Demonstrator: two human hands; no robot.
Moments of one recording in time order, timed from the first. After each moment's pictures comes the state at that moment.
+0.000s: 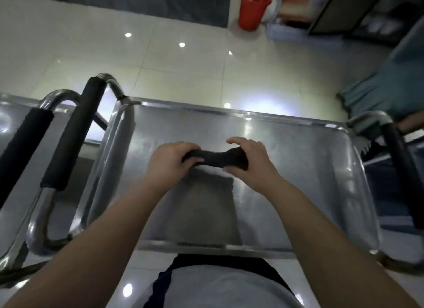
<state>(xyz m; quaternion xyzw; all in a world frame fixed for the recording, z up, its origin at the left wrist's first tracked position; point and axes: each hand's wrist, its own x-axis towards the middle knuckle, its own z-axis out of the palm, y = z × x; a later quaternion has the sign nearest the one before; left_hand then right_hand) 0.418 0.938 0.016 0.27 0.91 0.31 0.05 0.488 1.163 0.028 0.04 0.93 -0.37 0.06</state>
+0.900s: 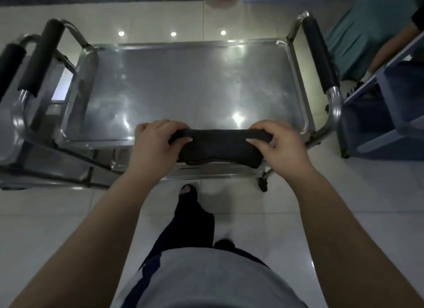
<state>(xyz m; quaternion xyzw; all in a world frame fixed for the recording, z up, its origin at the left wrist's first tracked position) 0.747 1.021 0.065 0.28 0.93 0.25 -0.04 0.845 1.275 0.048 0.07 0.90 -0.40 -0.14</state>
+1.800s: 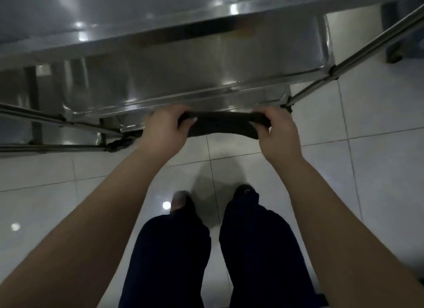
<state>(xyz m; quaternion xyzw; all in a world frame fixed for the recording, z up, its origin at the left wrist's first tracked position) 0.739 0.968 -0.246 0.26 0.92 0.23 0.16 0.874 1.171 -0.258 0.25 0.88 -0.41 -0.05</state>
